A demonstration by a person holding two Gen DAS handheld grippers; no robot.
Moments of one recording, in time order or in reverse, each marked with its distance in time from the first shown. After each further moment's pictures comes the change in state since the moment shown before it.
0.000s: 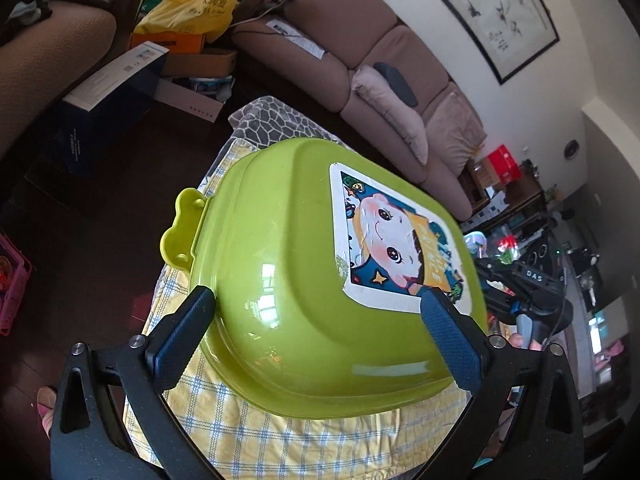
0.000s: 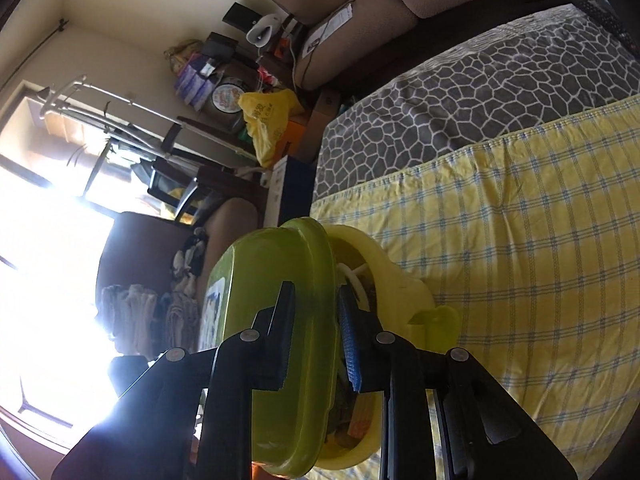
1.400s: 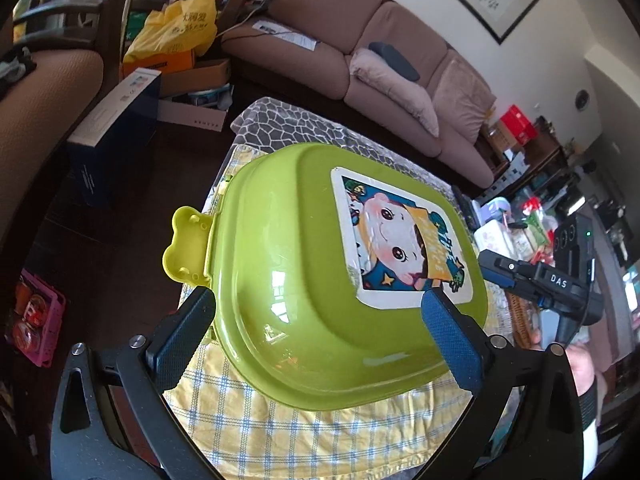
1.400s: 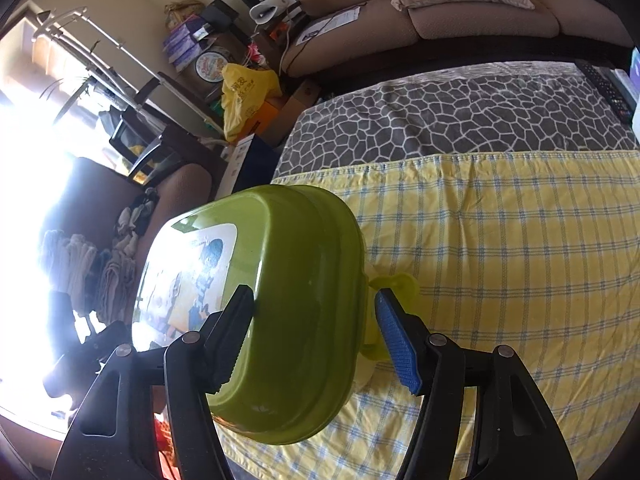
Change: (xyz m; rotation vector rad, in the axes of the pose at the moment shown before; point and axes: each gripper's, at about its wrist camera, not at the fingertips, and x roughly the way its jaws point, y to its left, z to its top) left arm -0.009 -0.036 -0.002 0.162 0.034 0.130; right arm -0.012 0.019 -0.032 -0.194 -0.004 -0.213
